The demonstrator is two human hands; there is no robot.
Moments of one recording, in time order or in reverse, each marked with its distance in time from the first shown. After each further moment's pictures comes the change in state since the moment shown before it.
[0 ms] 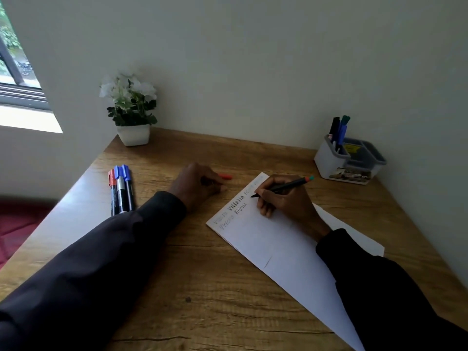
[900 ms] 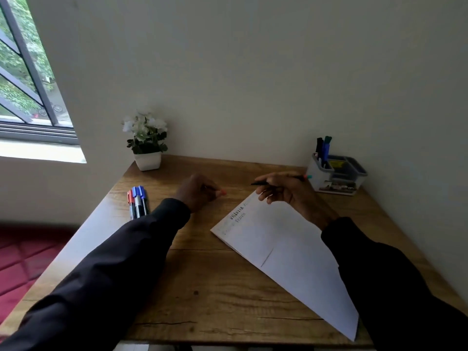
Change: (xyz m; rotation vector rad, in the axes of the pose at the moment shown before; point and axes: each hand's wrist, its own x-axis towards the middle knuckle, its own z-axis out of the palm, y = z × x) left_hand -0.003 0.014 -0.019 0.023 0.004 -0.052; right_hand 0.000 -0.057 -0.030 0.273 -0.123 0.091
